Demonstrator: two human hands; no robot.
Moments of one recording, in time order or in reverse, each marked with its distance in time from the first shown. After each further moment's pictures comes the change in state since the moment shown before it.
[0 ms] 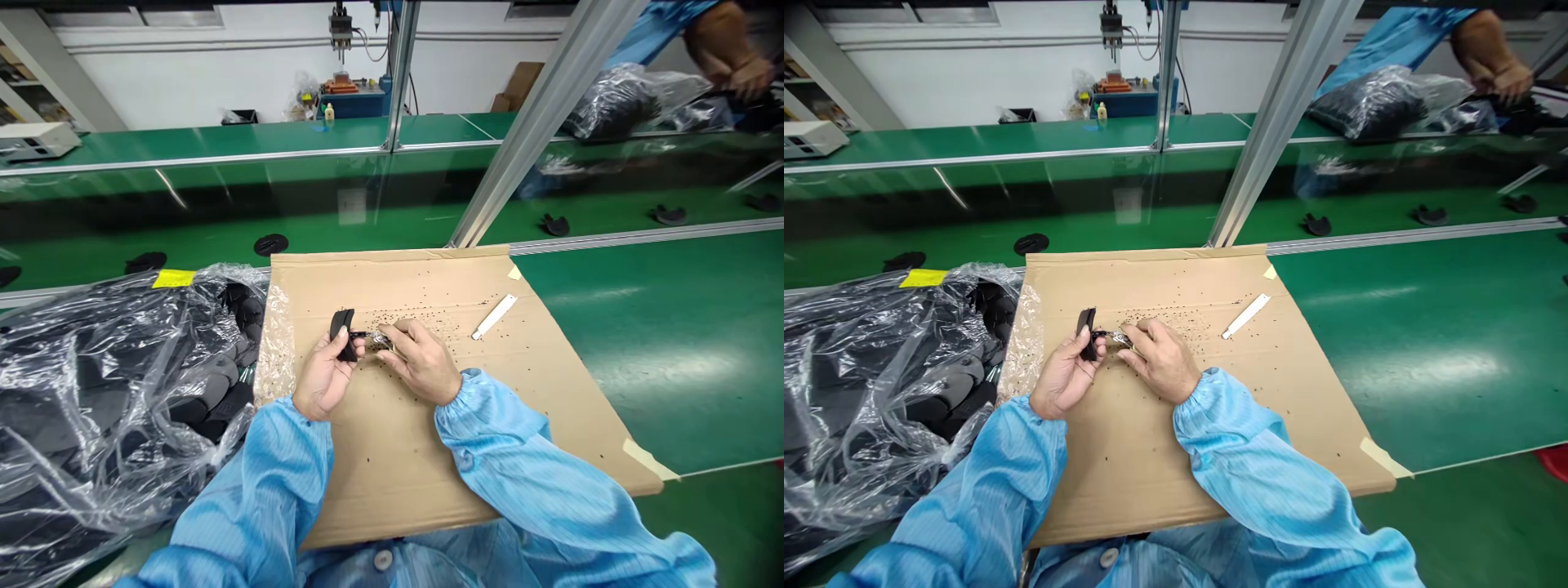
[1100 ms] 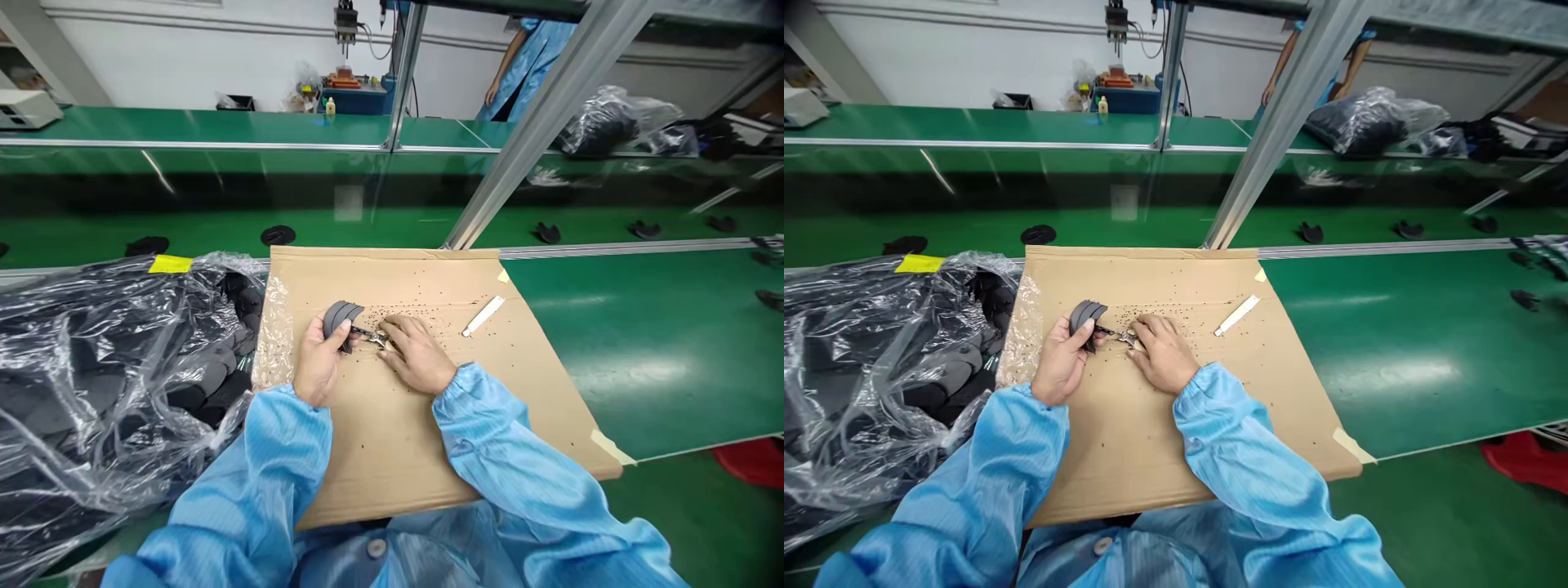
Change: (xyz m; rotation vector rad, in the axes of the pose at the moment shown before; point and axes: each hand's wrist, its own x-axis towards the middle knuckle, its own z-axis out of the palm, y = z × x) left_hand 0.004 -0.002 -0.002 0.274 -0.009 0.303; right_hand -0.005 0.010 0.001 0.026 -0.344 0.117
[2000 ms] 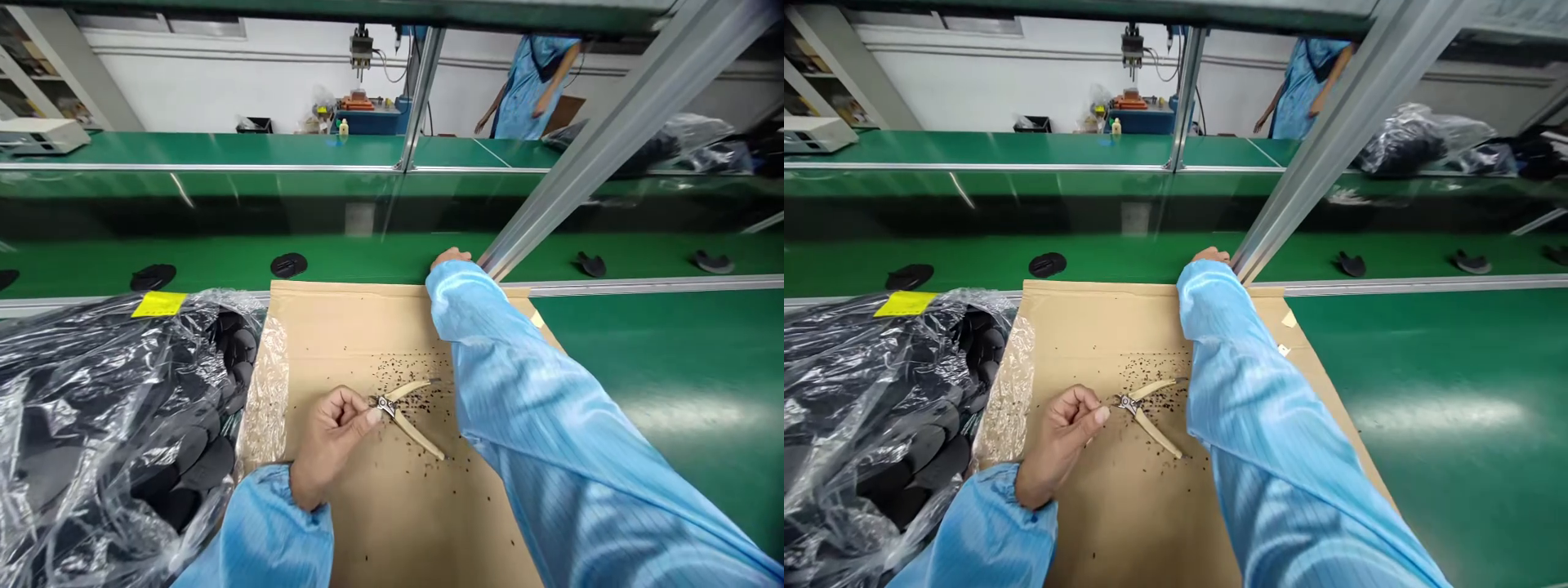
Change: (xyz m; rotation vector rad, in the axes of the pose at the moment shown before) left_hand -0.008 -0.012 -0.008 0.366 -0.143 -0.106; right_hand 0.223 0.198 -0.023 -0.119 0.139 0.973
